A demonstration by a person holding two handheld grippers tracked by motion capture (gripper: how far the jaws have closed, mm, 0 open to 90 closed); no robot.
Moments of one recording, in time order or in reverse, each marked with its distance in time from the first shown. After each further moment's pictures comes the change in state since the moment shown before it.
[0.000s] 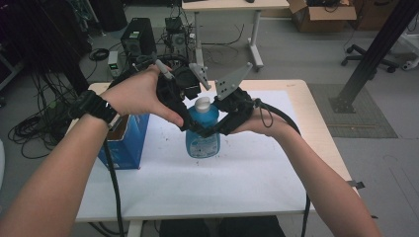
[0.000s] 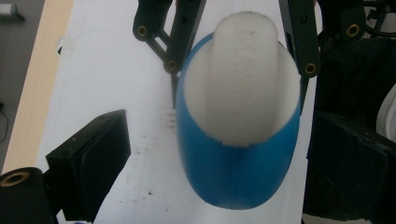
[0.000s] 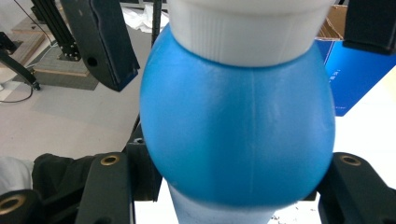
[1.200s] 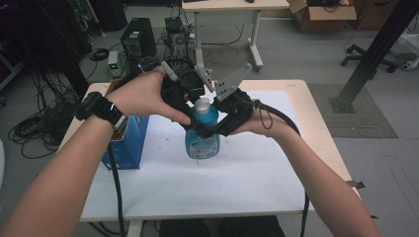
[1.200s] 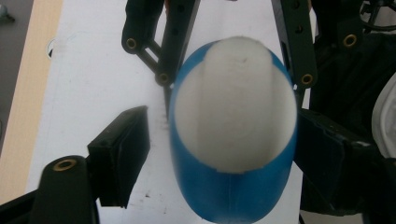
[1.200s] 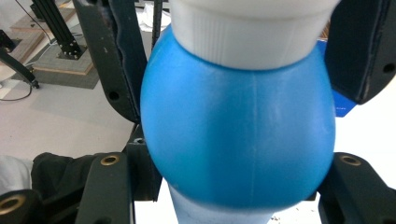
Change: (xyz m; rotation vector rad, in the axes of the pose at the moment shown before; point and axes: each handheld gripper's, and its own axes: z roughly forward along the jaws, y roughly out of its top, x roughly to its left) left arm -0.002 0.005 0.004 0.010 -0.025 0.018; right arm 0.002 0.001 0.002 0.002 -0.001 -0.006
